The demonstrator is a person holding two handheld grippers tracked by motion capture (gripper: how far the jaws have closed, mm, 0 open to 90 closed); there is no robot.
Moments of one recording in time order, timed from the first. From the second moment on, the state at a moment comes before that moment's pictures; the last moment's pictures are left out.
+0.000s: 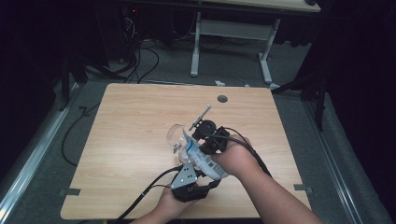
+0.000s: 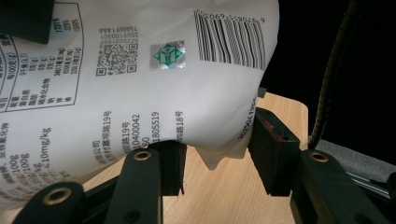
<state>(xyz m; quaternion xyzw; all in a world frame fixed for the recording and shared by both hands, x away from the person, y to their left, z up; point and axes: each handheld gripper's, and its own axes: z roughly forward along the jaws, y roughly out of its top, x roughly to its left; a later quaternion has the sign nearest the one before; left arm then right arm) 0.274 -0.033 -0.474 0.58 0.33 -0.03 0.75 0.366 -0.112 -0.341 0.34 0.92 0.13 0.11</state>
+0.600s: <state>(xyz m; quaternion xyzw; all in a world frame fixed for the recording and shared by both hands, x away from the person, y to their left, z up) 0.274 -0.033 -0.472 0.57 0.33 -0.03 0.75 0.367 -0.111 -0.341 0.34 0.92 0.13 0.11</state>
